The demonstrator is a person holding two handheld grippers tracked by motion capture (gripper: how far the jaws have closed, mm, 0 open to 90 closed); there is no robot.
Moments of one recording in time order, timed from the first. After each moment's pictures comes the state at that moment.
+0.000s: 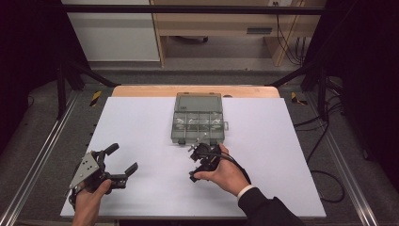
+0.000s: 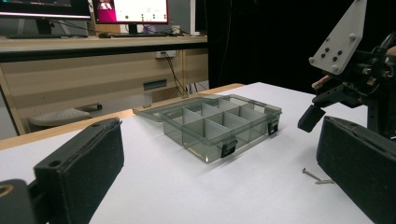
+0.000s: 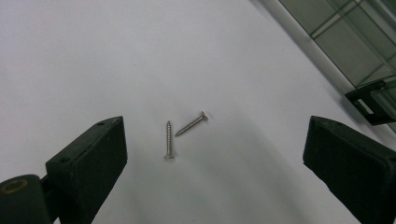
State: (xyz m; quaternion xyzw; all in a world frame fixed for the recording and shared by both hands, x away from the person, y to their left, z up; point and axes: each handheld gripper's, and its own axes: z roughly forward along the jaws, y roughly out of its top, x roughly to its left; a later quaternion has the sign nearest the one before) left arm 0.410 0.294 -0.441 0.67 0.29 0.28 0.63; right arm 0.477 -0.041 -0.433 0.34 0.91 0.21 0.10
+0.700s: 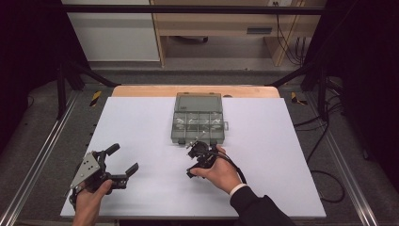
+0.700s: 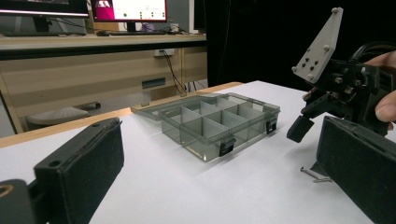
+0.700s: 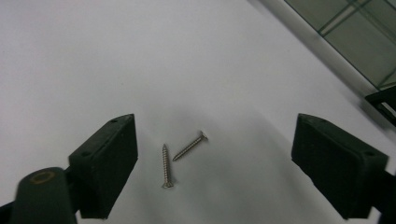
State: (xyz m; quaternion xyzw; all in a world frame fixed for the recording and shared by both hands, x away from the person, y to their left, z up) left arm 0.410 0.292 -0.441 0.67 0.29 0.28 0.63; right arm 0.488 -0.032 -0.445 0.37 0.90 0.21 0.09
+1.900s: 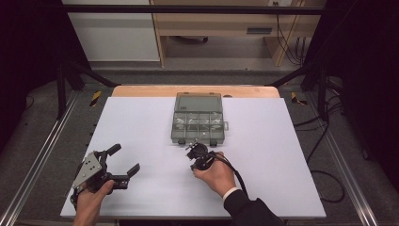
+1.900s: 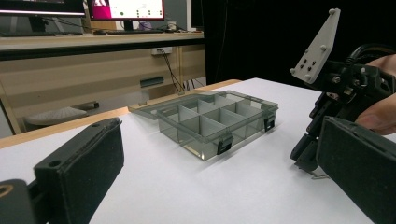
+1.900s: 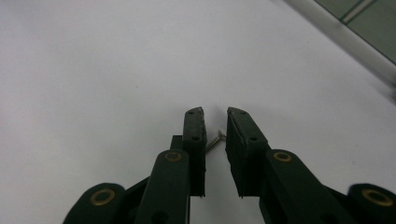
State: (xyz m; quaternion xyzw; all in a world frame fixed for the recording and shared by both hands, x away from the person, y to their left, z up) left arm 0.410 0.289 -0.441 0.68 0.28 0.28 0.62; right arm 0.484 -0.028 -0.451 0.40 0.89 0.21 0.07
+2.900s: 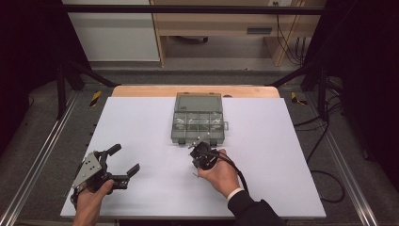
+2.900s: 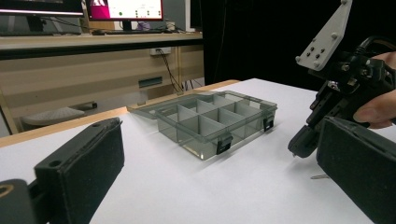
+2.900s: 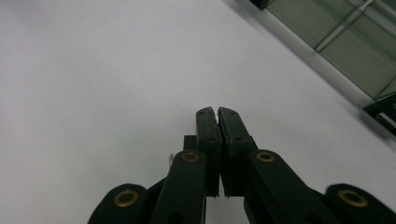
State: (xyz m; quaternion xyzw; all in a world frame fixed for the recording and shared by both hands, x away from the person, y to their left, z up) left arm 0.412 0.291 -0.444 0.67 0.28 0.27 0.63; right arm 0.483 -0.039 -0.443 0.37 0.88 0.26 0.10
